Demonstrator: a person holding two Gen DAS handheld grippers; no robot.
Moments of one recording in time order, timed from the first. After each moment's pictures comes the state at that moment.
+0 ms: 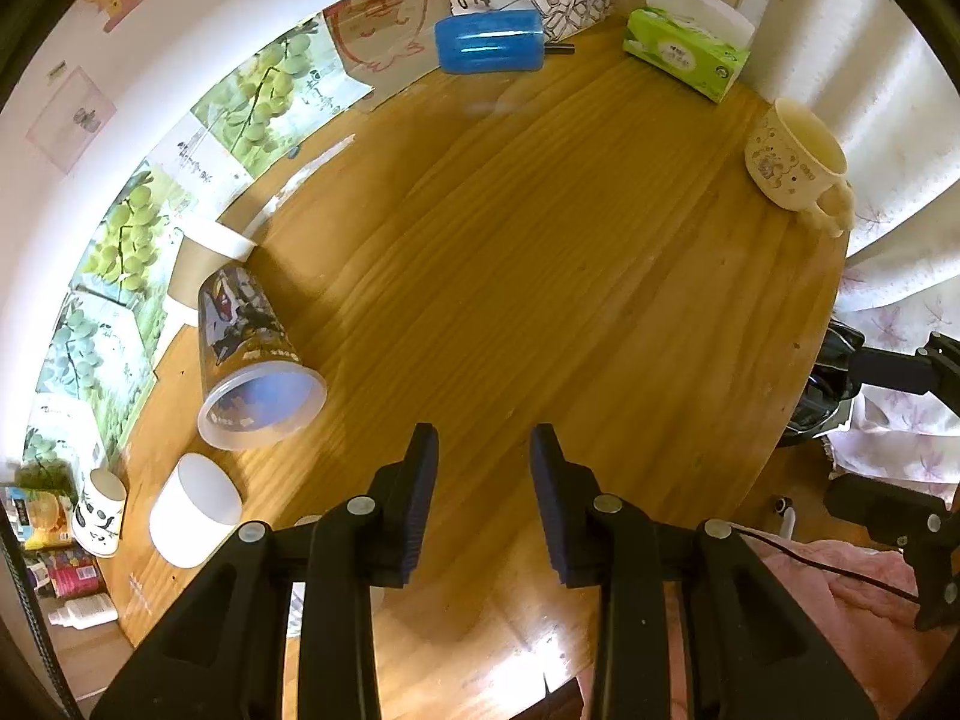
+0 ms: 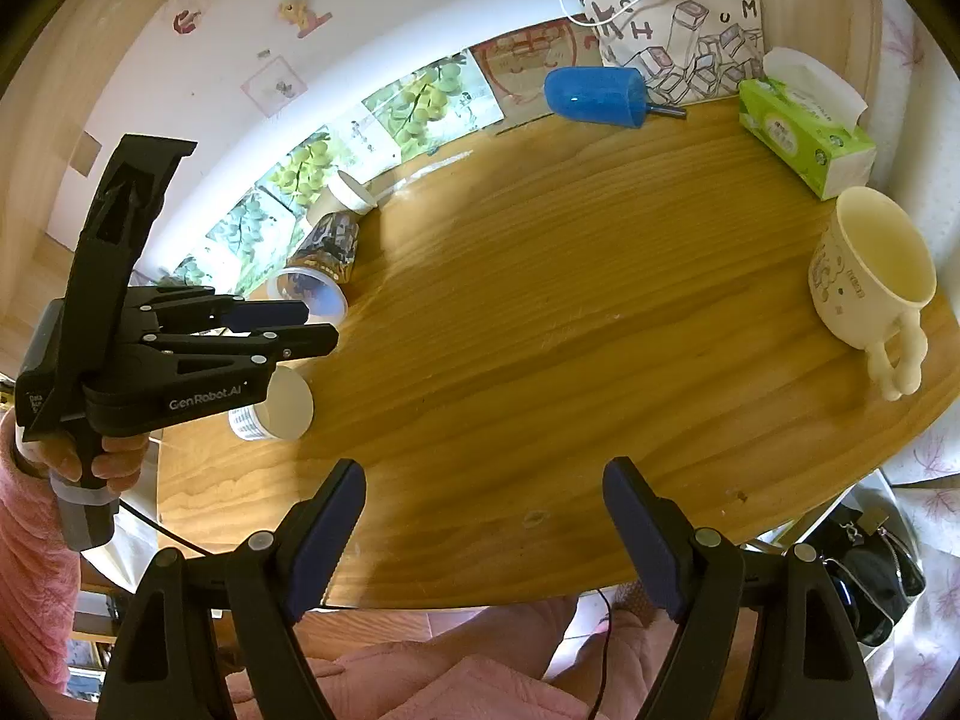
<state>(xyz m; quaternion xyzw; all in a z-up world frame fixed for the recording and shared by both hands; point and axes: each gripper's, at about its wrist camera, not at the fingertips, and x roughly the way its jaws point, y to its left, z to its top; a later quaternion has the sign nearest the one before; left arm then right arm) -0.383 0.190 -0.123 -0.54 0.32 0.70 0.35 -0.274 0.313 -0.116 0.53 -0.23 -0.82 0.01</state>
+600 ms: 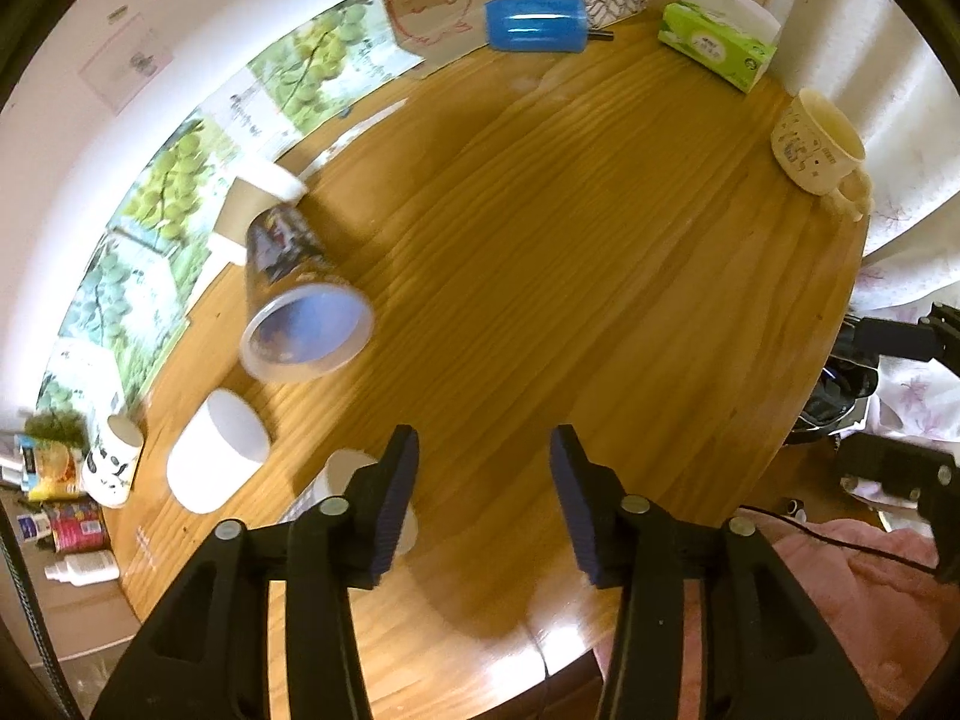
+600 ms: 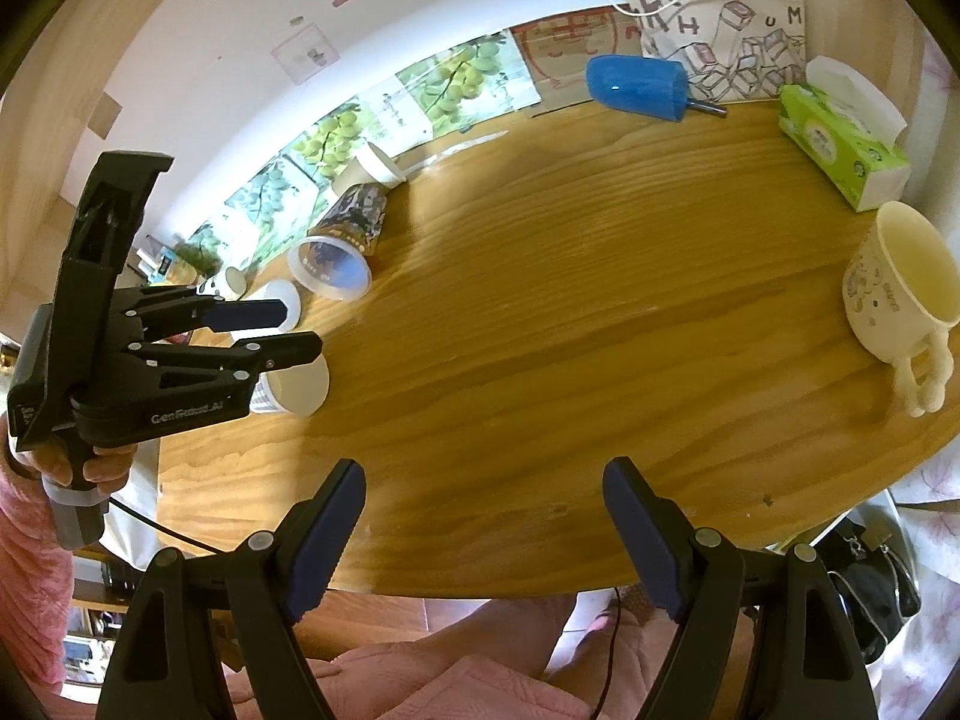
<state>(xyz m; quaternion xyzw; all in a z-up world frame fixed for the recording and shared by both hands) -0.378 0.147 -0.121 -0.55 0.31 0.71 0.31 -0.282 0.296 -0.120 0.54 -0.21 -0.82 0.05</state>
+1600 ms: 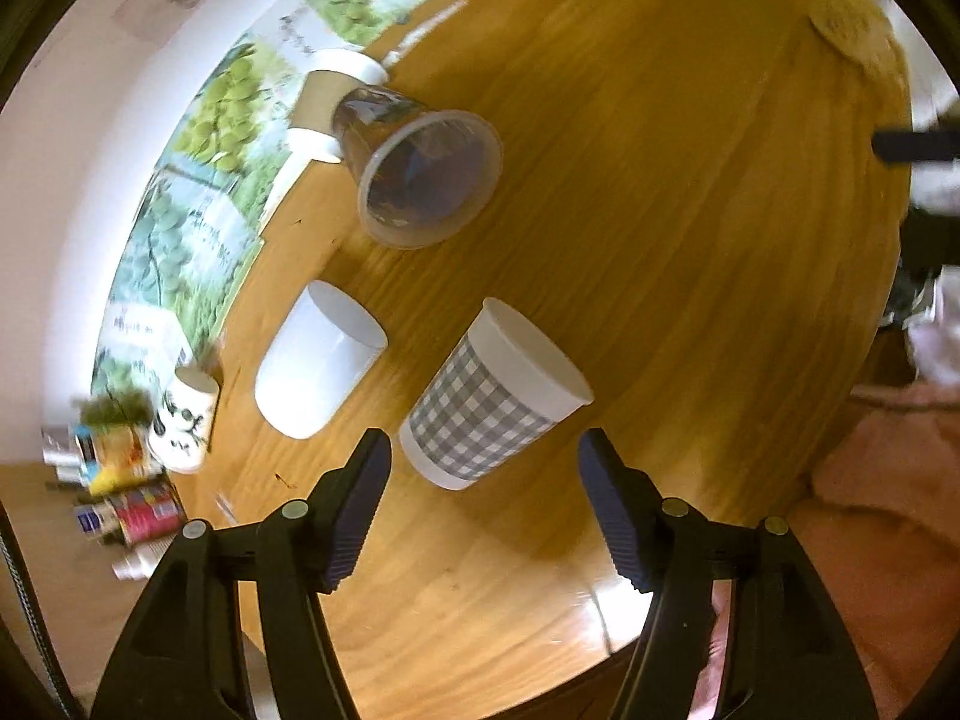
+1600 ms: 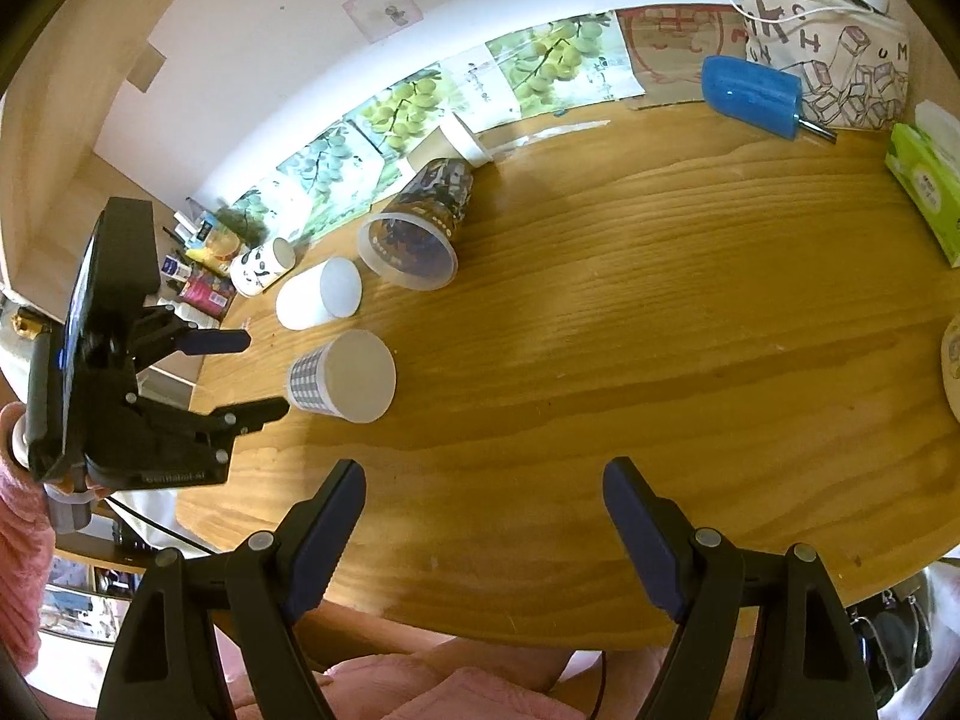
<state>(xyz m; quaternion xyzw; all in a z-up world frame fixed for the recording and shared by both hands) -0.391 0.064 -0.148 -0.54 0.43 0.67 0.27 -0.329 0.247 -0.129 0.54 -0.19 -0.81 0.11</state>
